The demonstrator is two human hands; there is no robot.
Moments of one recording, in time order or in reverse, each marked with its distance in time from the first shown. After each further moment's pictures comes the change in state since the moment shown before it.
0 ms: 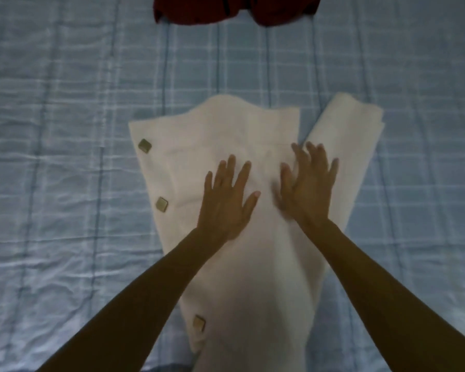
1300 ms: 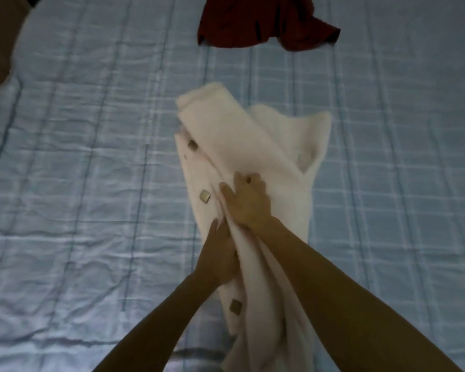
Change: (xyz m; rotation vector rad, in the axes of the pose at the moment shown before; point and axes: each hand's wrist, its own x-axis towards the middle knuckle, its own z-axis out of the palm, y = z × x) left_hand -0.116 -0.037 -0.001 -0.552 0.038 -0.127; right_hand -0.055 -0.135 0.042 0.070 -0.574 0.027
